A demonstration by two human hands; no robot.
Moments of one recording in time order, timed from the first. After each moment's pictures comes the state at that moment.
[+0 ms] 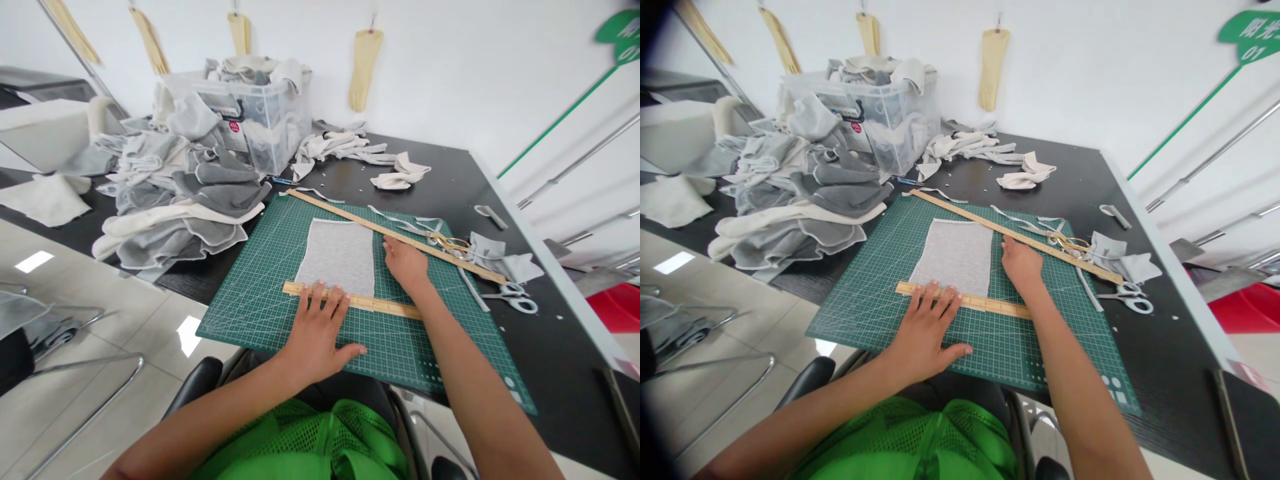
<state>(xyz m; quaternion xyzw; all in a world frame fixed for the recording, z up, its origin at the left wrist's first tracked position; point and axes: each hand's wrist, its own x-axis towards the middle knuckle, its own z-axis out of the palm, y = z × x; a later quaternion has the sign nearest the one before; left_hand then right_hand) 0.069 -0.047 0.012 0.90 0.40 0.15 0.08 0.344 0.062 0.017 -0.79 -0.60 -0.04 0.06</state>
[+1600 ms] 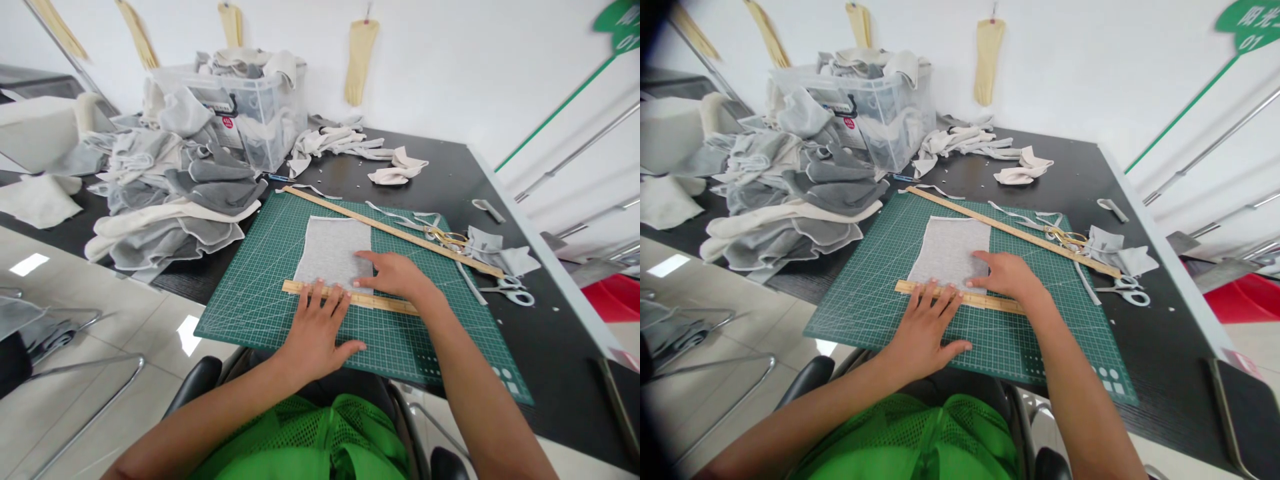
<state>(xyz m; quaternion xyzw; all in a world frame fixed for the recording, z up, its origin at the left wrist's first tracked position) 0.069 -0.047 0.015 0.90 0.39 0.14 0.09 0.323 0.032 0.045 -0.61 -0.78 0.09 0.04</state>
